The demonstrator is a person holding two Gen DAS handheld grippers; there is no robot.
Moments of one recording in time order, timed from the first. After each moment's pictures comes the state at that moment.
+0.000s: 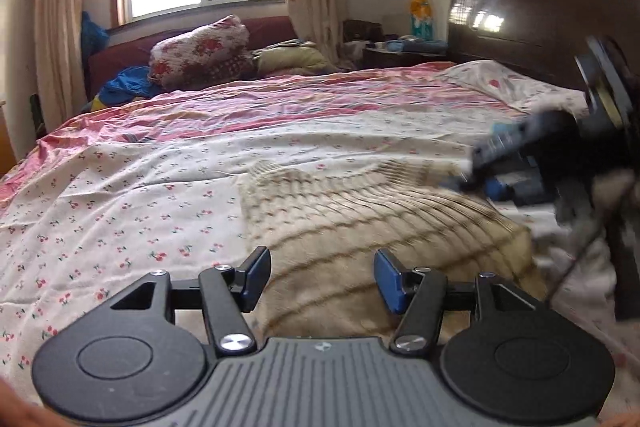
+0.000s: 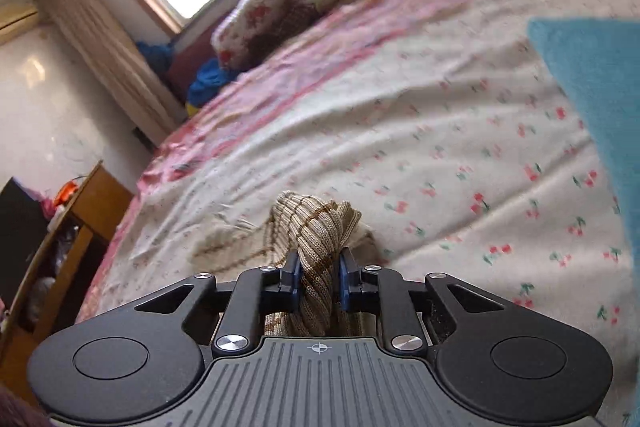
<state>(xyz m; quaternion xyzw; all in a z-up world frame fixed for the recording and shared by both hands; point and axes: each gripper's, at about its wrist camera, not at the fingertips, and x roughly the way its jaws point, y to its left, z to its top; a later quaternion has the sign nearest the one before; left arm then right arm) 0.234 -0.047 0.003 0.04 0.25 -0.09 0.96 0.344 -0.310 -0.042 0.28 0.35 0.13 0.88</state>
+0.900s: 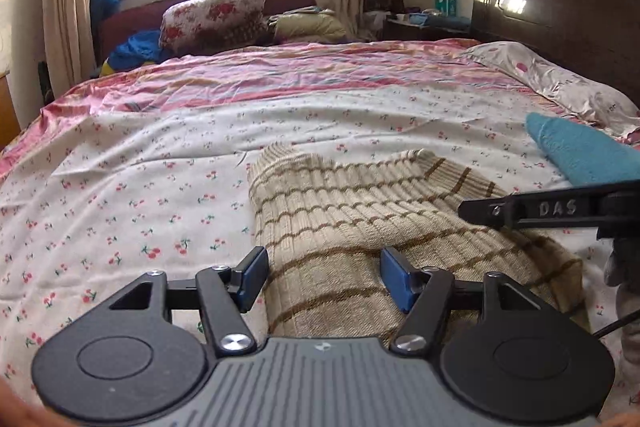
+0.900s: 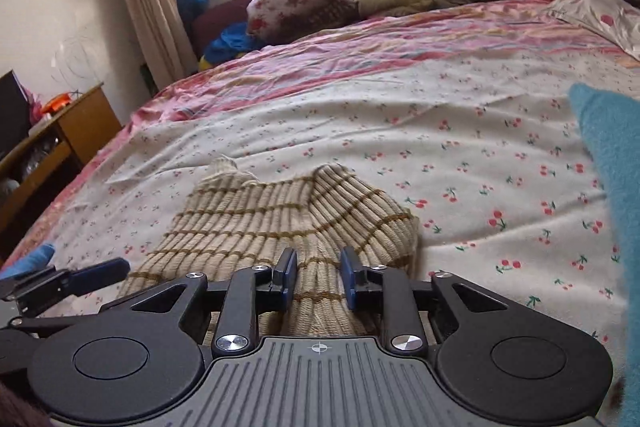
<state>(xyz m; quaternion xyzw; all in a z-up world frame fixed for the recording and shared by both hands) 0.282 -0.044 -0.008 0.02 0.31 -0.07 0.95 0.323 -0.267 -0.032 0.13 0.32 0.17 0.92</state>
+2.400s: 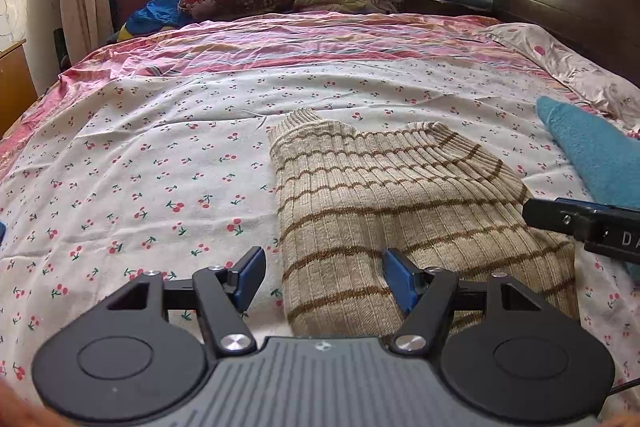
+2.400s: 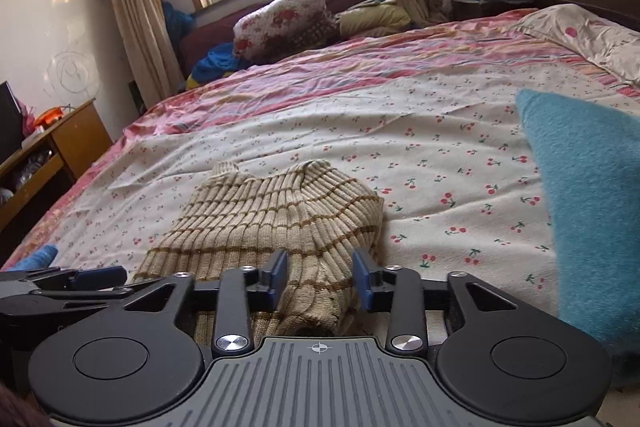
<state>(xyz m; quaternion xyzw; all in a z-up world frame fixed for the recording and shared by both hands) 0.263 -0.038 0.003 0.01 0.36 -0.04 0.93 0.259 -0.278 -0.013 0.11 0.30 0.13 0.94</state>
